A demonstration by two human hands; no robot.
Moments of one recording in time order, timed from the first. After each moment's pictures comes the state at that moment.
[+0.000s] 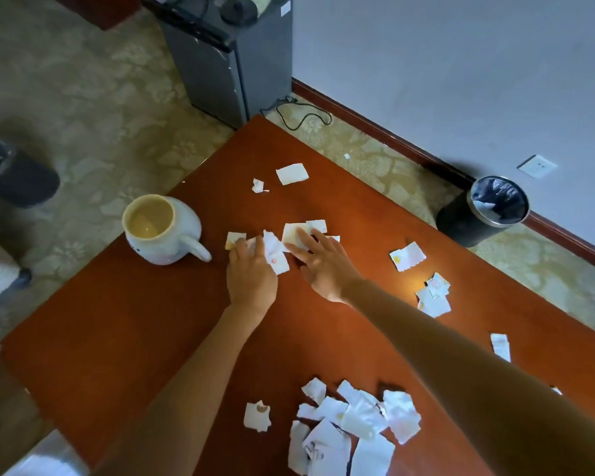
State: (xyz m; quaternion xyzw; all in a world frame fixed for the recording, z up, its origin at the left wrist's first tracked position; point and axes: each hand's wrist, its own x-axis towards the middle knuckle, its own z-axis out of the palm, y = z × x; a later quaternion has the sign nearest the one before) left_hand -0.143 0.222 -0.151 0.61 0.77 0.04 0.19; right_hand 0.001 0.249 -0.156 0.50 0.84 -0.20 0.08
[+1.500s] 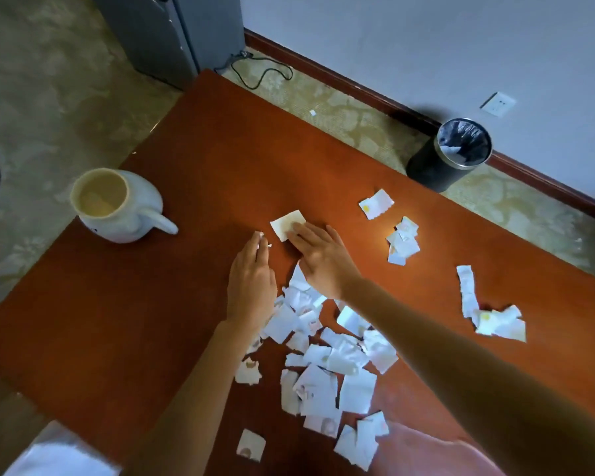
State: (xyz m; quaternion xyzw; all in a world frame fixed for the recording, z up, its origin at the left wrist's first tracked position) left_hand -0.118 0.161 -0.159 0.71 0.67 0.07 0.22; right_hand 0.024 0.184 -0.157 0.56 0.81 -0.19 -0.02
